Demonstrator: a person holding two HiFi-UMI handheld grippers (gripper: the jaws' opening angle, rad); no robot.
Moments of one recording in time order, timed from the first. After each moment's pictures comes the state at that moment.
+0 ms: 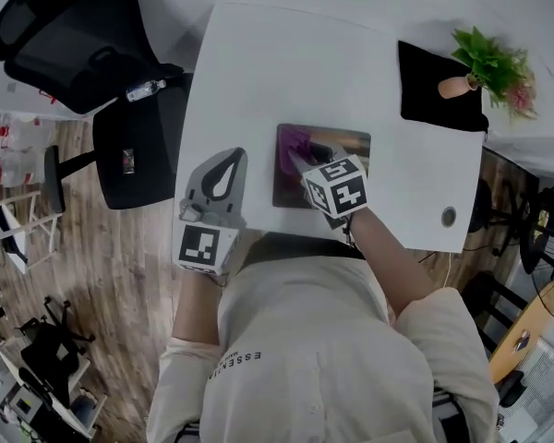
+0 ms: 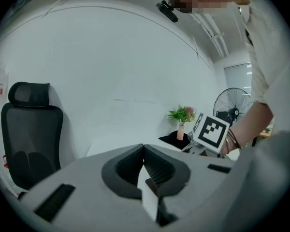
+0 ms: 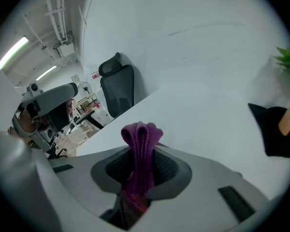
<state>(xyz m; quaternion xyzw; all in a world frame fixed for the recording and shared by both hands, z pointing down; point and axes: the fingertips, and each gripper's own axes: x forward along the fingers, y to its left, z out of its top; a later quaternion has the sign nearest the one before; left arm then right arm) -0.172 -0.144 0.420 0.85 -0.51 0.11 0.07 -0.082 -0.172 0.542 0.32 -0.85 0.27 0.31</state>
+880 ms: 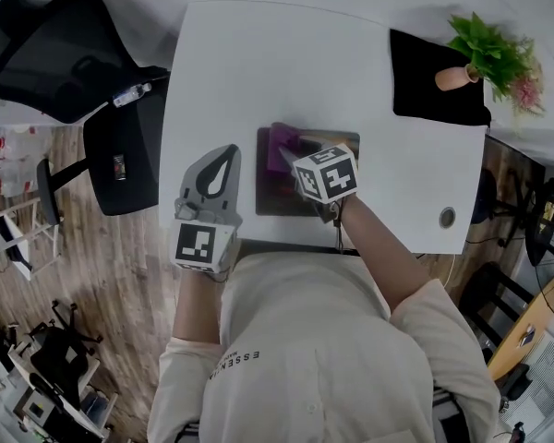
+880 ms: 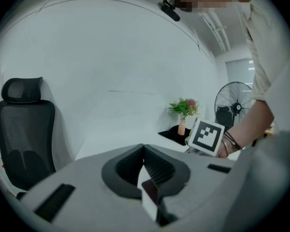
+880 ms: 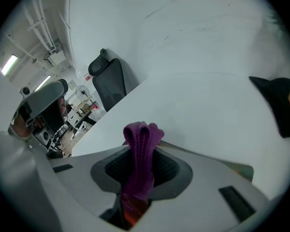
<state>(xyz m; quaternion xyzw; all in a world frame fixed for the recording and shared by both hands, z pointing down) -0.142 -0.177 0.451 0.85 -0.51 0.14 0.09 -0.062 -0.196 0.595 0.31 -0.83 0.35 0.31</state>
